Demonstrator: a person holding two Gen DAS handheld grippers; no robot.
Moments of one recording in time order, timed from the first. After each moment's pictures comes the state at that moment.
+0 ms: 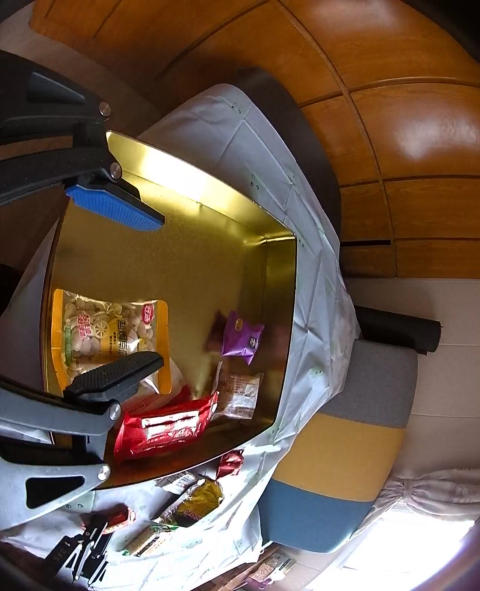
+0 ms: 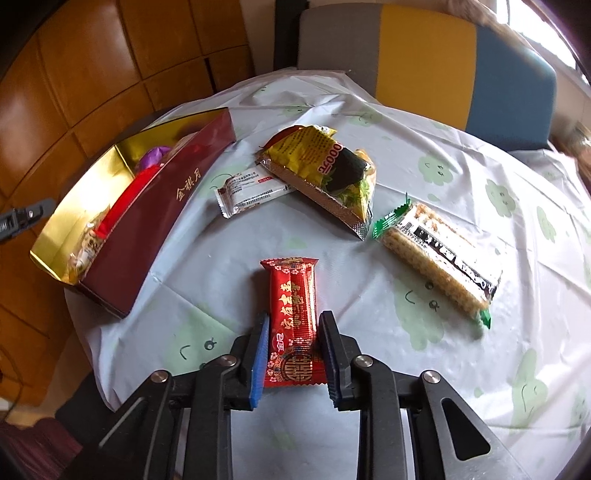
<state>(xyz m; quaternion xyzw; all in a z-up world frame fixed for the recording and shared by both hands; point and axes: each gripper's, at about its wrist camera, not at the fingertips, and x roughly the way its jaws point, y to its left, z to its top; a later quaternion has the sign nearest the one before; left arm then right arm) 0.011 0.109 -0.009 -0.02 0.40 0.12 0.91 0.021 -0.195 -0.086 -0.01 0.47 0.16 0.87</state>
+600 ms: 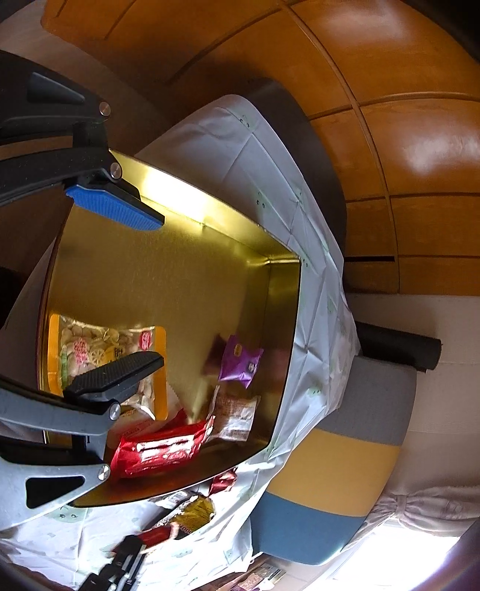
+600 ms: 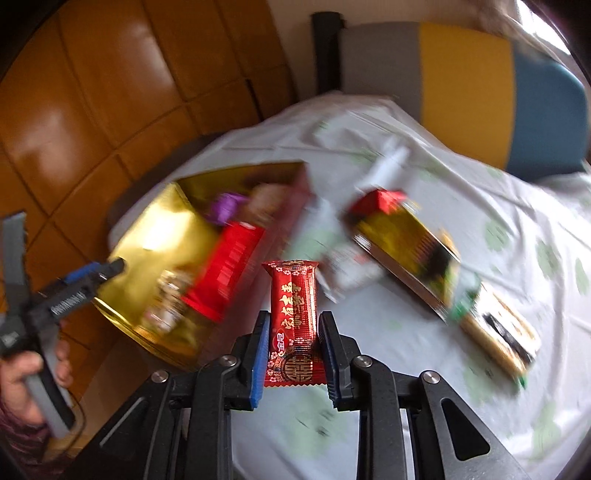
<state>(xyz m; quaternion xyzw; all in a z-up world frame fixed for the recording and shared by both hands) 0.010 0.129 -0.011 -0.04 0.40 0.14 0.91 0.040 -0.119 -0.017 0.01 0.43 0.26 0.86</state>
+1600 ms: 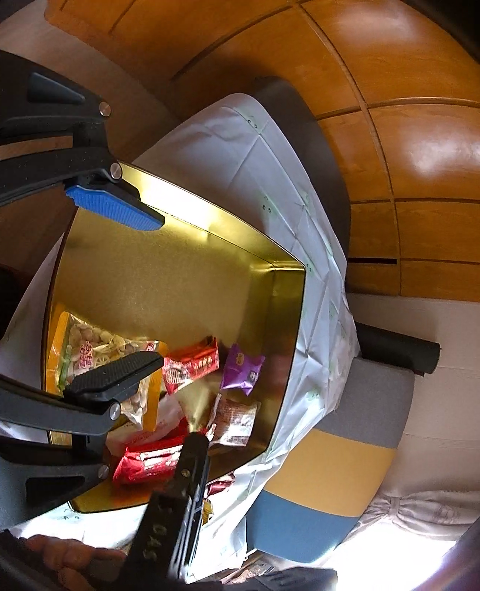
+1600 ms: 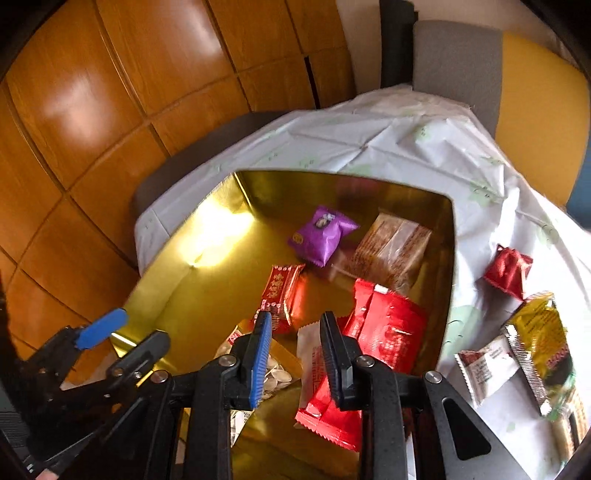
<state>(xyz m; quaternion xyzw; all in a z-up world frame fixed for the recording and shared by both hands) 0.005 0.144 -0.013 -0.05 0.40 0.13 0.91 0.084 0.001 -0.023 -0.01 0.44 0.31 0.84</state>
